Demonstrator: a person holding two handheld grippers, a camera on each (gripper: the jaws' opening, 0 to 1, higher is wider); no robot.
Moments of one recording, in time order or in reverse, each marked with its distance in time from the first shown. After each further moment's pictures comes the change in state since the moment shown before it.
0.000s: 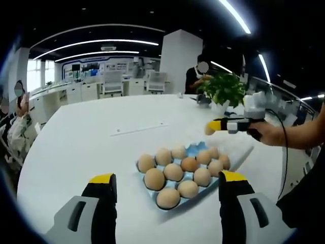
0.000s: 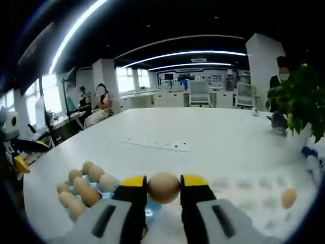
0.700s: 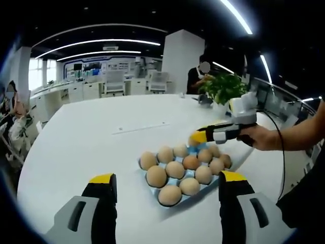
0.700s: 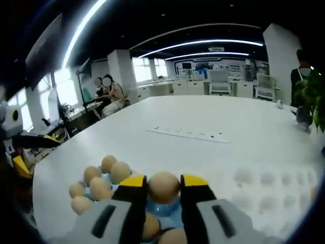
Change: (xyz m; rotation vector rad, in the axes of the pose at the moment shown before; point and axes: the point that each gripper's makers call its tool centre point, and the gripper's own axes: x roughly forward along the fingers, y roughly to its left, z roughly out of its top) left arm -0.005 0.005 -0.005 -0.011 0.005 0.017; right arm 0.039 0.055 -0.020 0.005 0.099 0.130
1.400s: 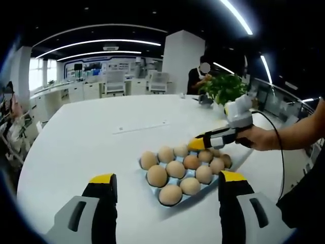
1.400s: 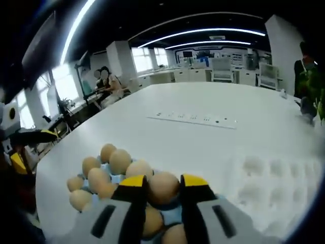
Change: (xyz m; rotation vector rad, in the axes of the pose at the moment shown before) left arm -0.001 0.000 -0.001 0.002 -0.005 -0.002; right arm 0.006 0.001 -0.023 0.022 0.093 0.016
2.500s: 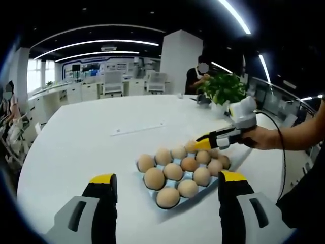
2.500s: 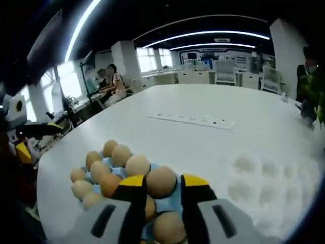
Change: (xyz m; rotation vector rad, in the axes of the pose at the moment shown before) left arm 0.004 -0.005 0.004 0.011 0.003 -0.016; right arm -0.026 -0.012 -0.006 -0.015 -0.014 0.011
